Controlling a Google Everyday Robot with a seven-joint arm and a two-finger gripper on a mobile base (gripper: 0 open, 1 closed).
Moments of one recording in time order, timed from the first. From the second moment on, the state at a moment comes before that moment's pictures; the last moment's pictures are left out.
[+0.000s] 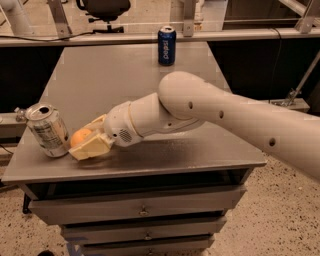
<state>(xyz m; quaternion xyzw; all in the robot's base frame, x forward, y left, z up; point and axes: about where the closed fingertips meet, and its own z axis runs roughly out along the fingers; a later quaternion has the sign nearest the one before) 0.471 0.174 0.841 -0.56 0.63 0.41 0.36</state>
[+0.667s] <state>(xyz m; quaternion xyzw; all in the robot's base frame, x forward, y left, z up) 0.472 0.175 0.835 -0.57 0.63 0.39 0.36</state>
